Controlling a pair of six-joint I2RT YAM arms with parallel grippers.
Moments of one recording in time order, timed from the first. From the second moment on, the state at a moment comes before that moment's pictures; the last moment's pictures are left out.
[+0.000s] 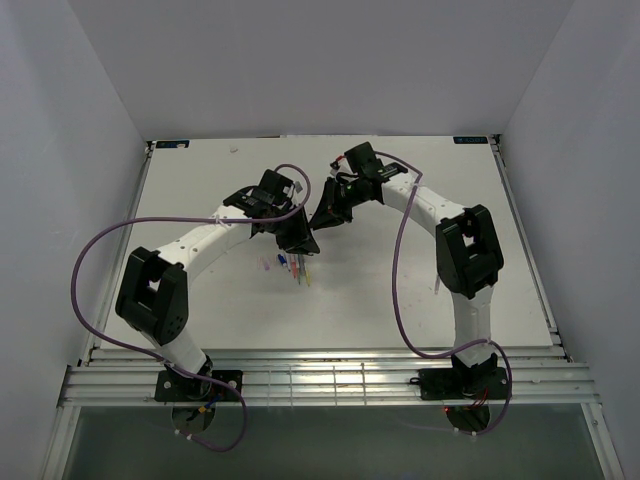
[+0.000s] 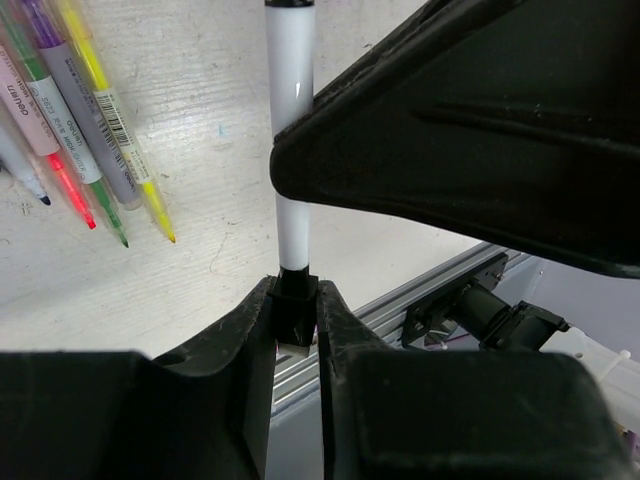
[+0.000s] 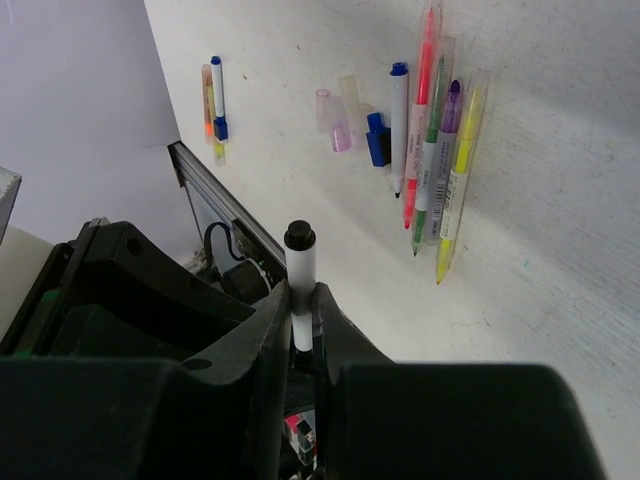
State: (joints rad) left arm -0.53 1.66 1.27 -0.62 0.38 -0.71; right arm 0.54 2.05 1.68 -0.58 -0.74 0.72
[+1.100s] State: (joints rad) left arm -0.53 1.45 1.00 -0.30 0.25 -0.72; right arm 0.47 2.26 1.94 -0.77 -0.95 0.76
